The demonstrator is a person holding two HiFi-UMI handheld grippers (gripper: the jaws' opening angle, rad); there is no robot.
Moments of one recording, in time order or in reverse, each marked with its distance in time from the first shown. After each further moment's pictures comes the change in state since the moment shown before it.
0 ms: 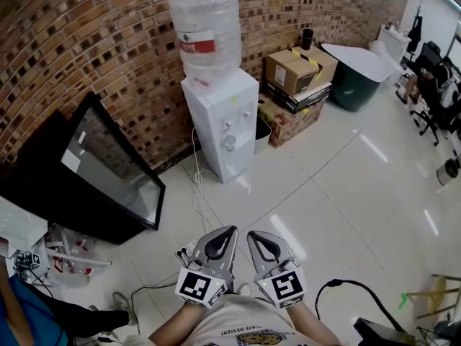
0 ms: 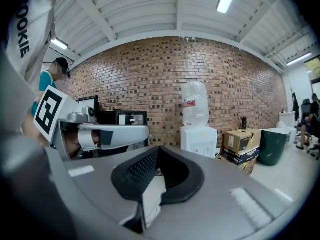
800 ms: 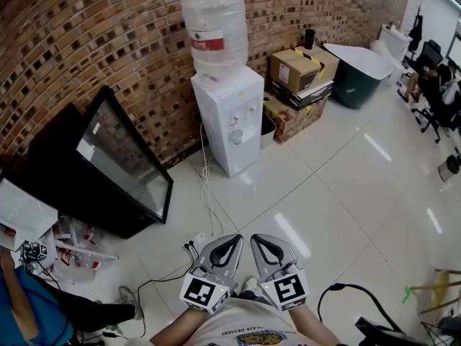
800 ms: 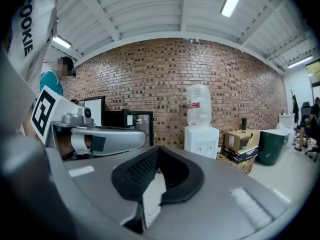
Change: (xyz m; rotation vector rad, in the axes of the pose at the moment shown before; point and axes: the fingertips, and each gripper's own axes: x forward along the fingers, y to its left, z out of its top) left arm -0.076 -0.039 -0.003 0.009 0.040 -0.032; right arm -0.044 0.062 0.004 -0.014 0.011 -0.003
